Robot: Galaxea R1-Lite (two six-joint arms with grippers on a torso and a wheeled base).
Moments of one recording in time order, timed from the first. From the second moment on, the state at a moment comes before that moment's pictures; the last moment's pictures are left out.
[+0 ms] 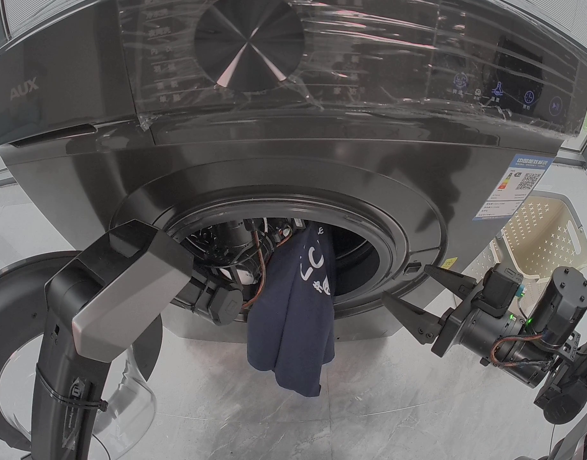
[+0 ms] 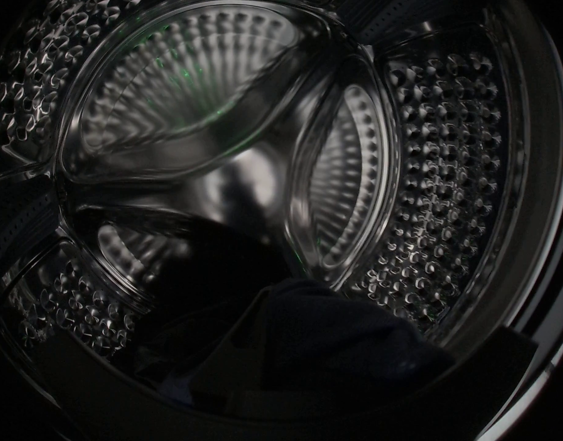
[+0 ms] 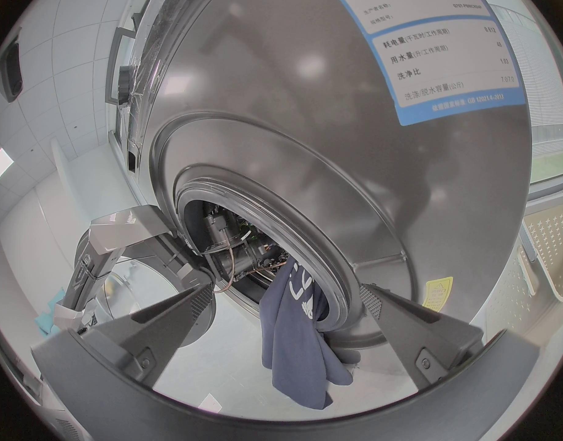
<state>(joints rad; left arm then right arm) -0.52 2.46 -1.49 -1.22 0.12 -0.16 0.63 1.72 -0.21 -1.54 0.05 0.17</state>
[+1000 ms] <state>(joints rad) -0.62 2.37 -1.11 -1.06 0.04 -0.16 0.64 1.72 -0.22 -1.54 0.05 0.17</state>
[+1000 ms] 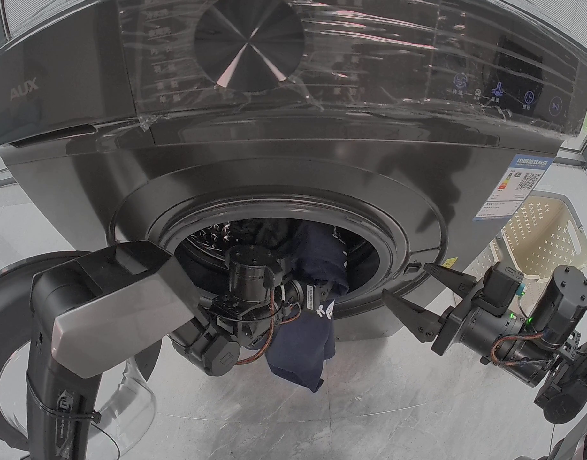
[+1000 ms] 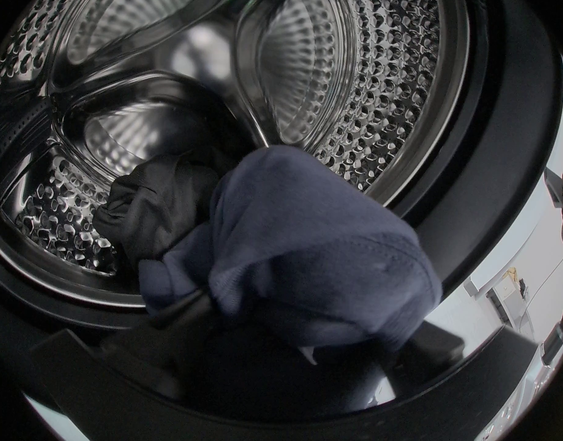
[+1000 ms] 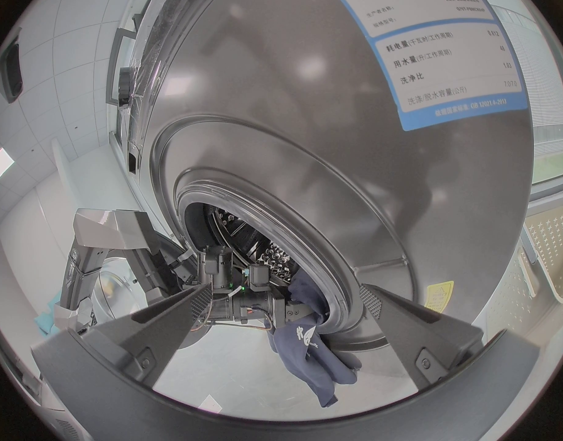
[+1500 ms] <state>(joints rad) -0.58 2.42 -1.30 -1.07 0.09 -0.17 0.64 1.71 -0.22 -1.55 0.05 0.17</state>
